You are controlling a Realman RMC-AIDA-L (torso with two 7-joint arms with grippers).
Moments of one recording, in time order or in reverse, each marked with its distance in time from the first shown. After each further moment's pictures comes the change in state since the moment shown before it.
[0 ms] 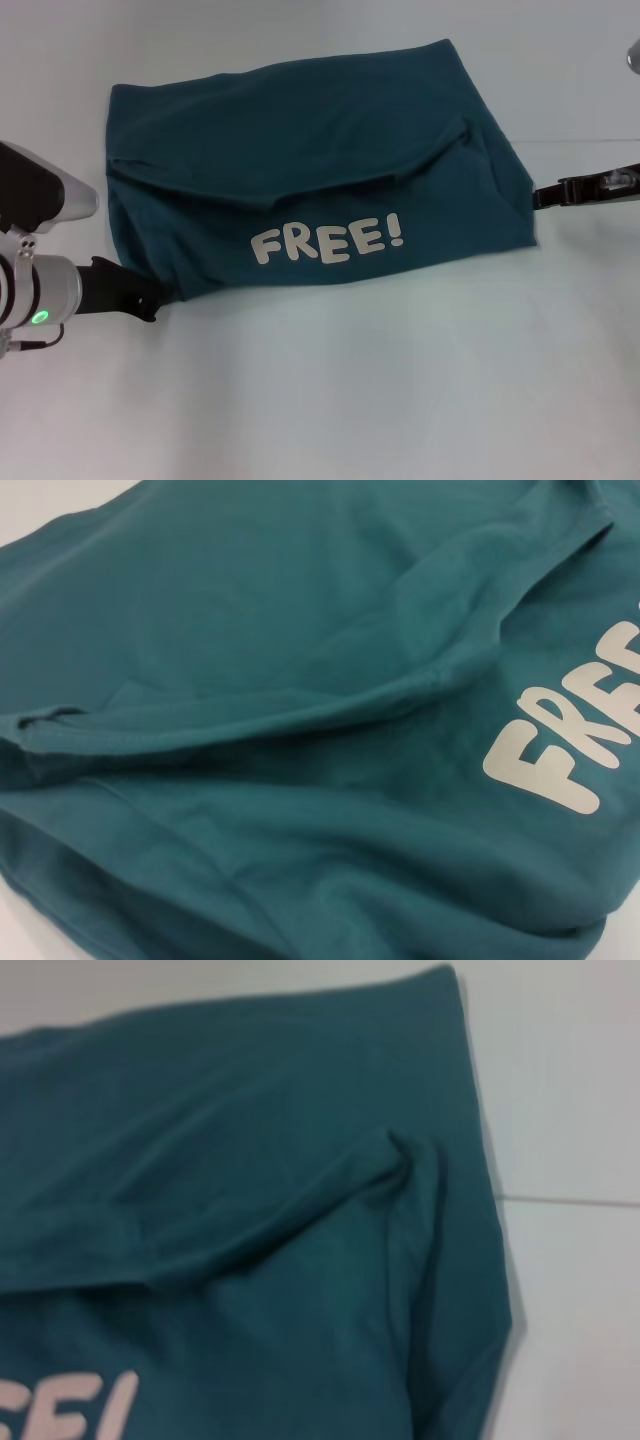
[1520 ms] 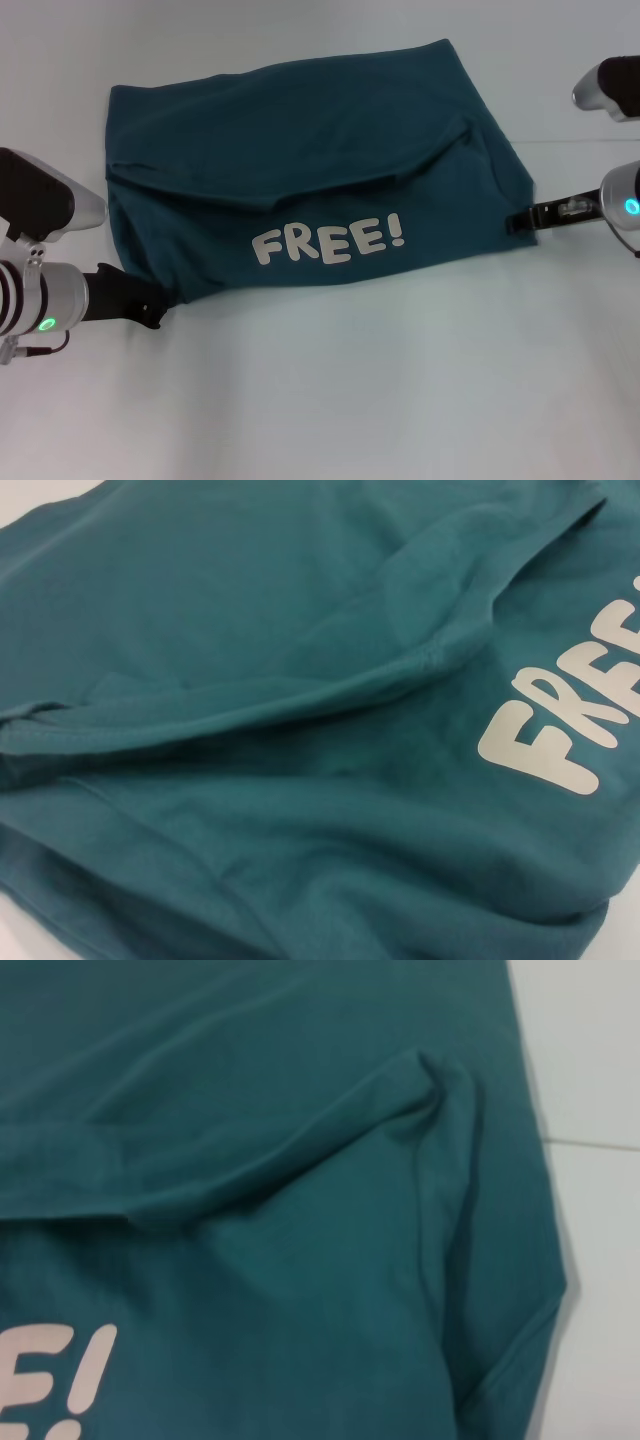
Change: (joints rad) left arm -0.008 -0.003 0.000 -0.041 -0.002 -0.027 0.031; right arm 0.127 -0.024 0.002 0.354 0.003 0.222 -0.080
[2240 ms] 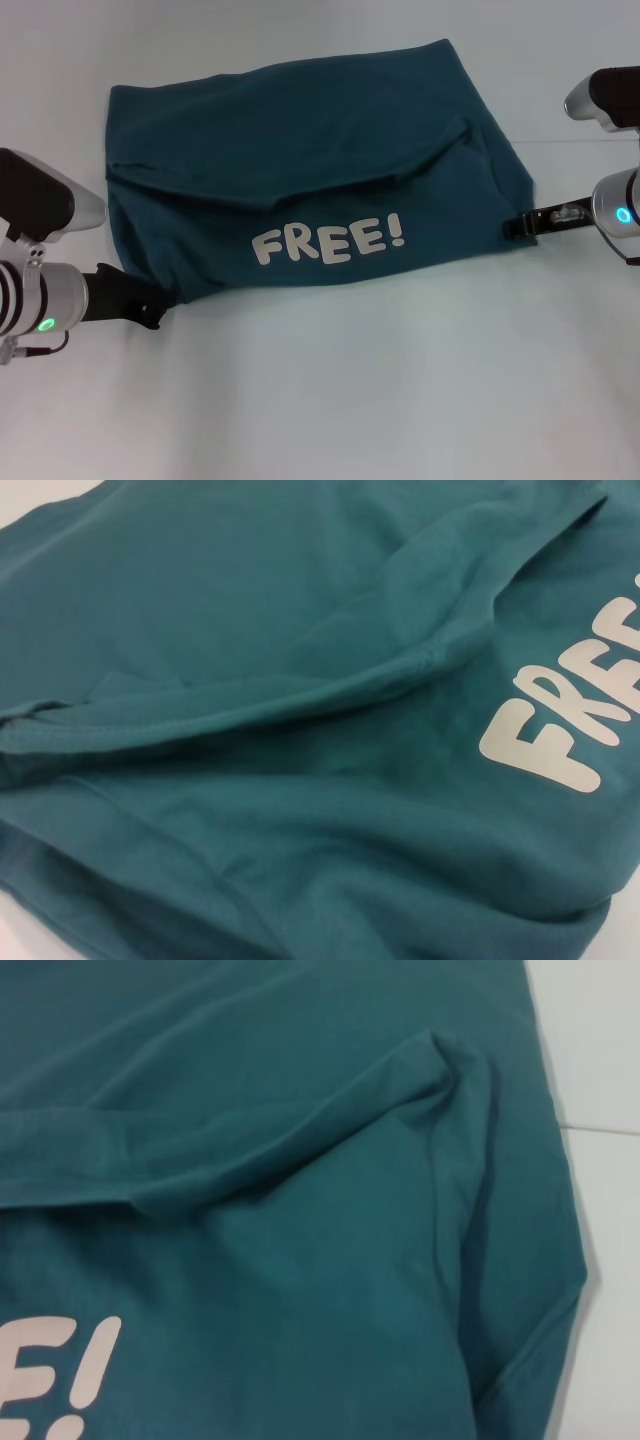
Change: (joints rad) left arm 0.000 0.000 0.000 0.000 0.002 -0.002 0.002; right arm 0.010 0.002 0.000 0.056 0.024 0.052 -0.027
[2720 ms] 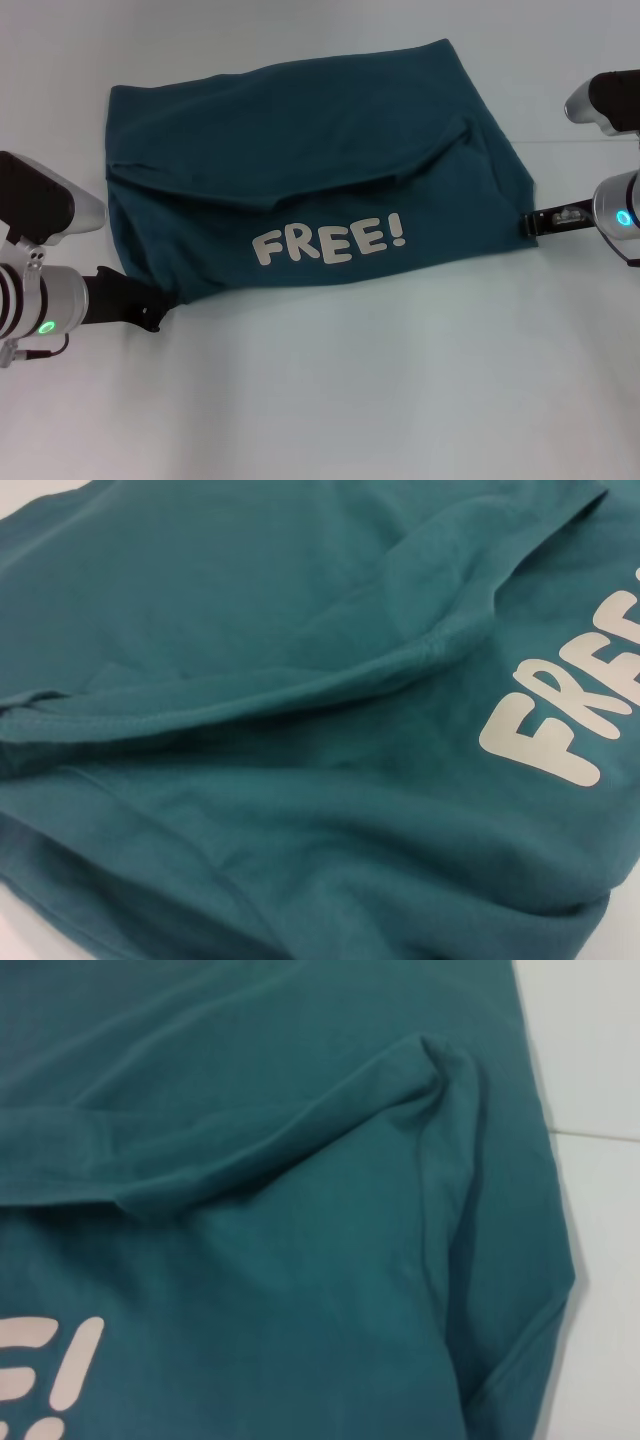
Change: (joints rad) left arm 0.002 0.000 0.000 -0.007 -0.001 -0.001 0.000; right arm -0.003 0.001 -0.007 0.015 0.000 0.035 -0.010
